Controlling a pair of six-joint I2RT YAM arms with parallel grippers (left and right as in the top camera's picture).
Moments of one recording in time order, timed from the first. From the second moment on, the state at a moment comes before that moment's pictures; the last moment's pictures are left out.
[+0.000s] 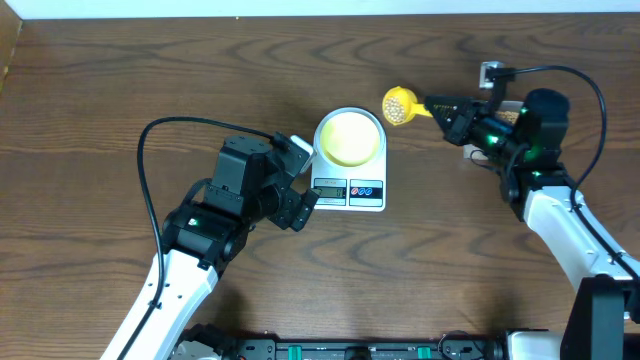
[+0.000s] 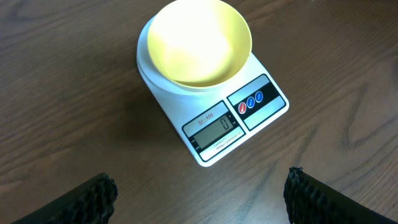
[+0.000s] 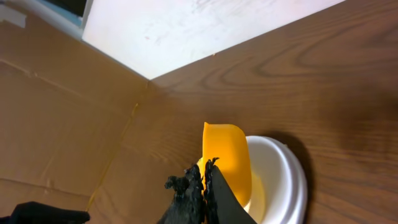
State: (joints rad) left arm -0.39 1.12 0.90 -0.63 0.21 0.17; right arm 0.04 1.51 0.82 0.38 -0.79 0.61
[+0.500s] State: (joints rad) left arm -0.39 1.12 0.90 -0.63 0.21 0.17; right arm 0.14 1.51 0.82 0.38 -0.73 0.61
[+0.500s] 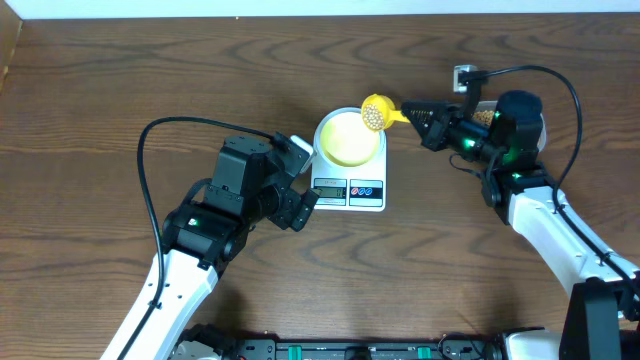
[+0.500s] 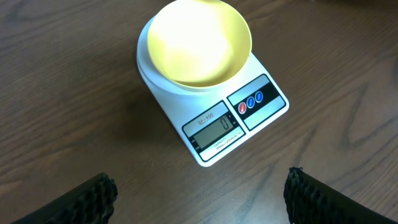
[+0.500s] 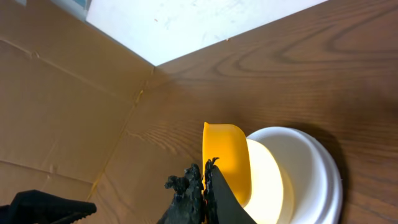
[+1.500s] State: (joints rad) left arm -0.39 1.12 0.90 -0.63 0.21 0.17; right arm 0.27 1.51 0.82 0.37 -0.63 0.36
